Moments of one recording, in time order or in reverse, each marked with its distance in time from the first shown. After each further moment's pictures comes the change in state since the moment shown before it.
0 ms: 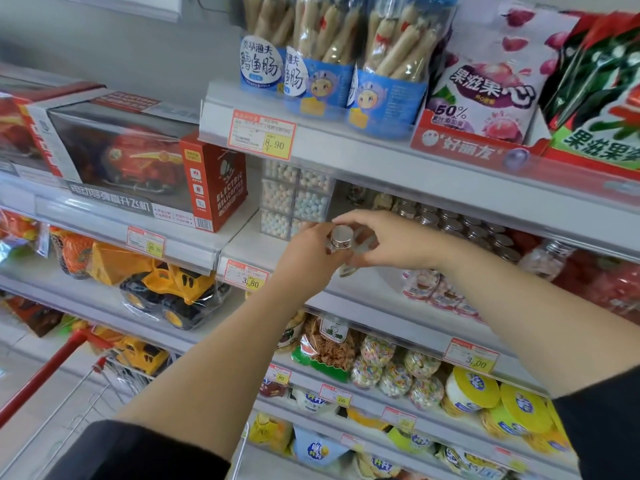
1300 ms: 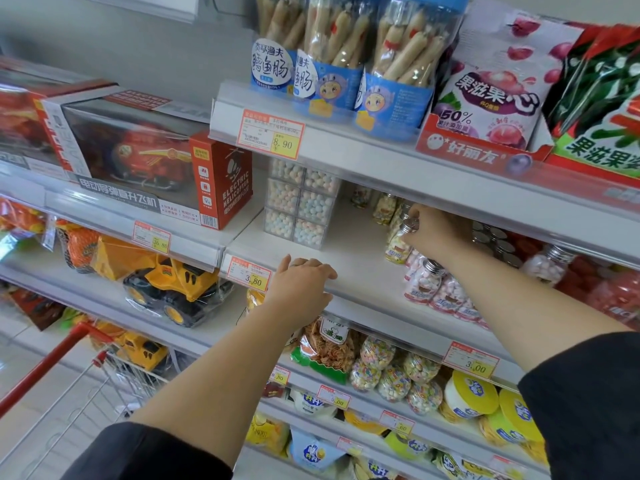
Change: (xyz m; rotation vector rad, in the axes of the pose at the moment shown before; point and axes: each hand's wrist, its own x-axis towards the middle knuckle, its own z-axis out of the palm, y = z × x) left_hand -0.017 -0.044 0.021 0.528 -0.209 0.057; right_hand 0.014 0.100 -0.008 -0.487 0.502 0.524
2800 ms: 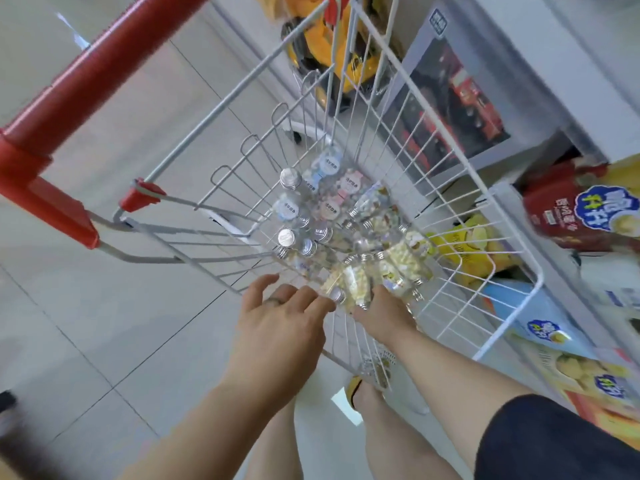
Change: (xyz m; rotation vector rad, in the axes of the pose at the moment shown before) left_hand -0.353 -0.316 0.310 -0.014 -0.185 -0.577; right_hand -0.410 -0.314 0.543 0.090 -1.289 -0.015
